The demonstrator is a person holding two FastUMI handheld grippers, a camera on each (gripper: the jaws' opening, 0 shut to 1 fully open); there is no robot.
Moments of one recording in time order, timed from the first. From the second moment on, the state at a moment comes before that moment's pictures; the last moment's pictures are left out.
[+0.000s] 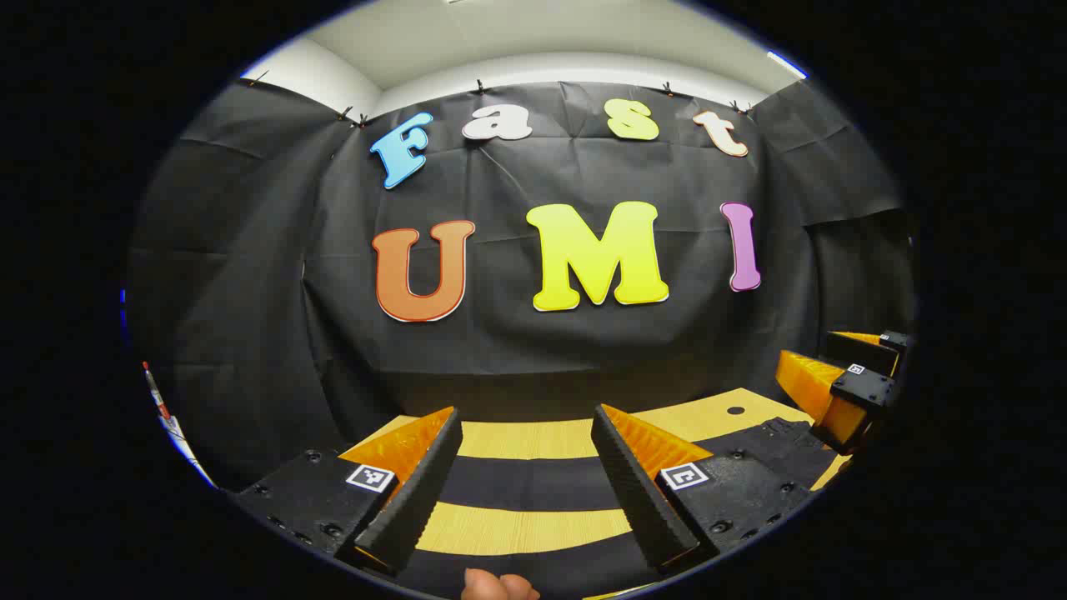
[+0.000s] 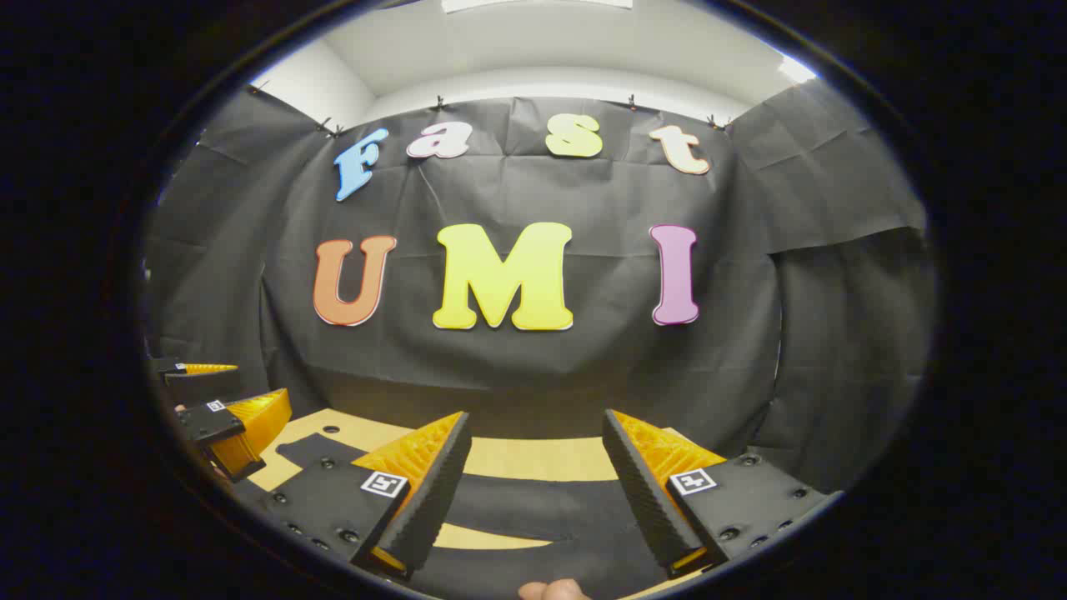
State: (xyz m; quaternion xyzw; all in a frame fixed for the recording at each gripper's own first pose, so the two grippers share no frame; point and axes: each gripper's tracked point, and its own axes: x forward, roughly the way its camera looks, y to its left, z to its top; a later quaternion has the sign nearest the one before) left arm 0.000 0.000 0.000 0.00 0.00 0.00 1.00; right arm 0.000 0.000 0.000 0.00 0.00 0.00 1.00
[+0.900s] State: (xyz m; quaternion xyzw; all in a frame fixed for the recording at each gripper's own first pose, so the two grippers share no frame) left arm -0.048 0.035 -0.058 -0.02 0.10 0.07 0.99; right arm -0.010 -0.002 -0.025 0.01 0.03 0.03 1.00
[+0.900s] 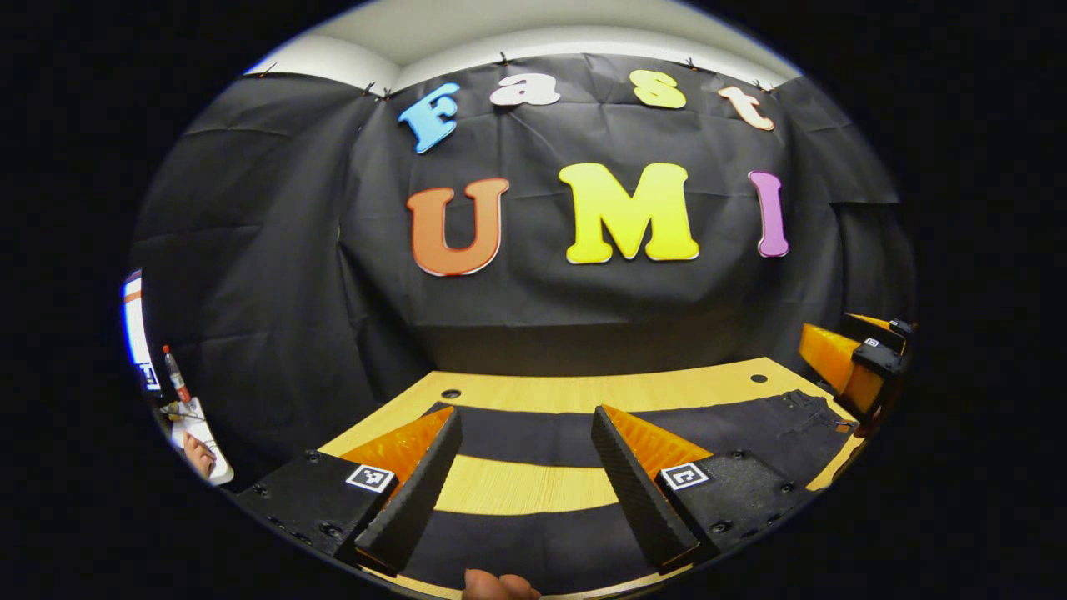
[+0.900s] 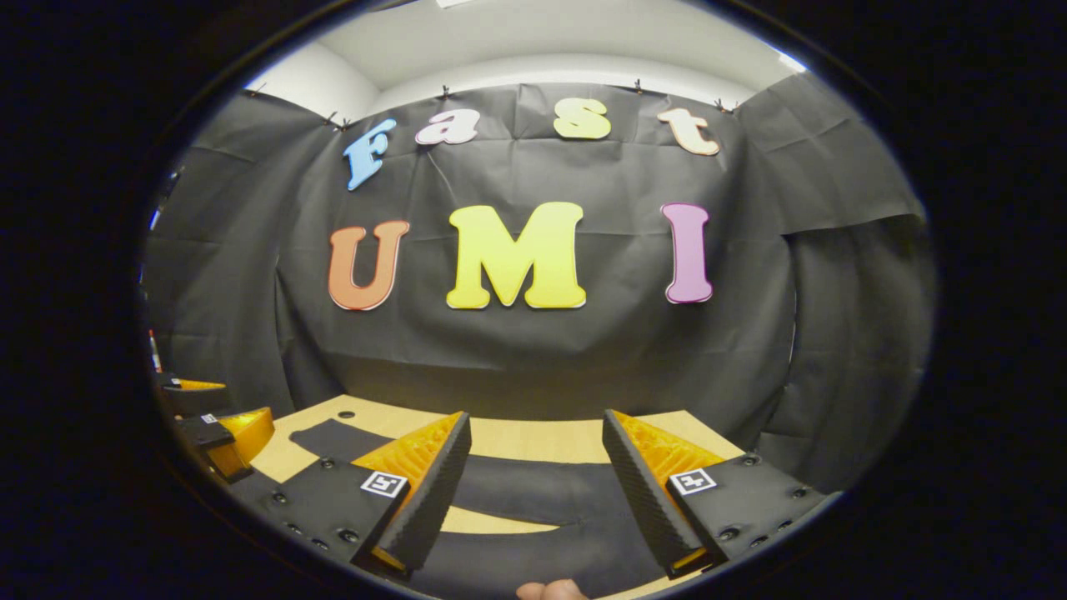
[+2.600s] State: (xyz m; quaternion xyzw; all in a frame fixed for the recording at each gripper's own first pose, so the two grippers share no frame) left arm -0.160 0.142 -0.266 -0.62 0.32 0.24 0.68; right arm -0.008 -0.078 -0.046 -0.02 0.08 -0.03 1.00
